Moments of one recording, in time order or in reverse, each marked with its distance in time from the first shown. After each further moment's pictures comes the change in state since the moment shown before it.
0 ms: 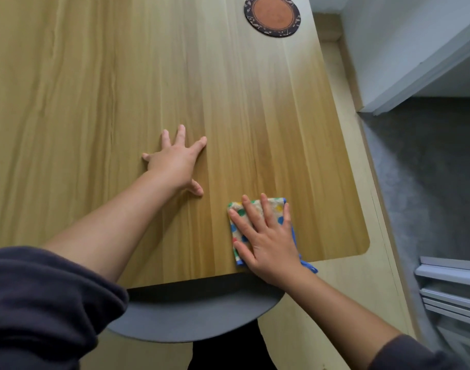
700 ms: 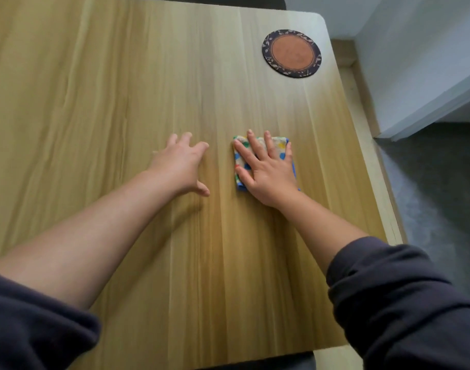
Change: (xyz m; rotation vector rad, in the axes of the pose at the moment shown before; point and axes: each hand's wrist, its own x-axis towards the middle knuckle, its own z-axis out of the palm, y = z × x) left_hand 0.075 -0.029 -0.066 0.041 0.168 0.057; right_hand 0.246 0.066 -0.050 0.015 0.051 0.099
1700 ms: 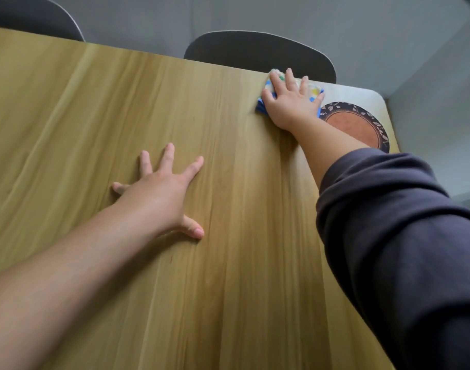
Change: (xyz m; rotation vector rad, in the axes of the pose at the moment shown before) left_hand 0.163 -0.056 -0.061 -0.161 -0.163 -0.288; right_hand 0.382 0.062 -0.073 0.115 0.059 0.210
